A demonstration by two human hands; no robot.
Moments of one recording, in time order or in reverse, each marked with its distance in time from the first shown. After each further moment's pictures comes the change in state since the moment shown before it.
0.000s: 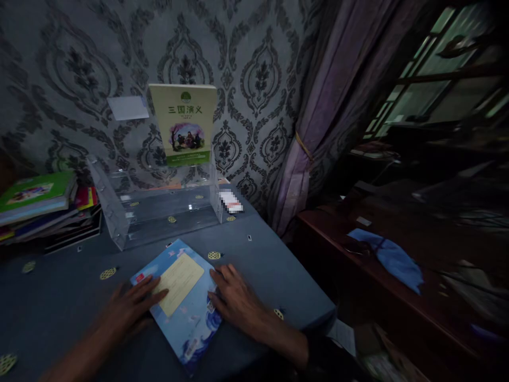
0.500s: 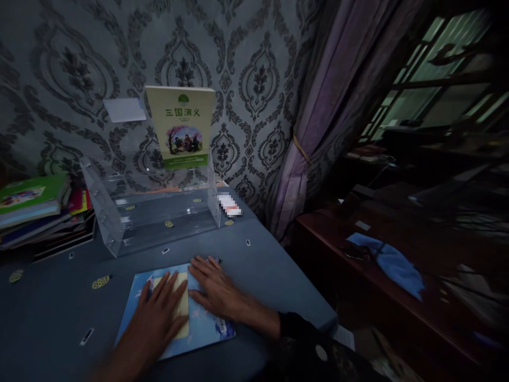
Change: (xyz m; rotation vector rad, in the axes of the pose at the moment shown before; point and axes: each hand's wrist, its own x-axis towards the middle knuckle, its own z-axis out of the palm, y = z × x) left_hand 0.044 0.060 0.020 0.014 0.166 -0.045; right_hand 0.047 0.010 0.016 0.168 -0.101 -0.144
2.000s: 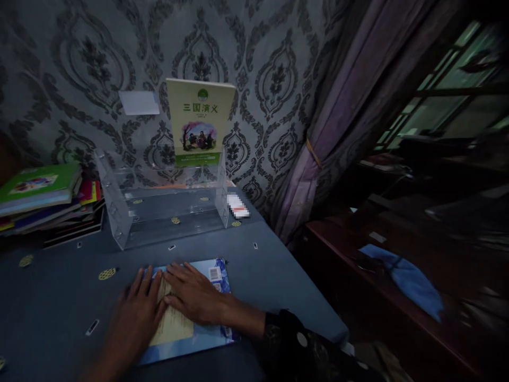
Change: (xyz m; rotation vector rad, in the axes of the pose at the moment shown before) left_hand -0.003 -0.012 -0.016 0.138 -0.116 -0.384; right_hand 0.045 -0.042 0.012 0.014 -0.139 -0.173
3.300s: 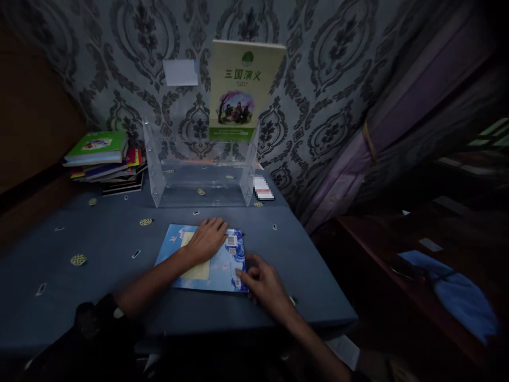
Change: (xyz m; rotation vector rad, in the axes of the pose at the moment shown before) left_hand 0.075 0.069 -0.044 -0.243 0.012 0.302; right_hand -0.114 0.008 -0.011 0.732 0.237 0.729
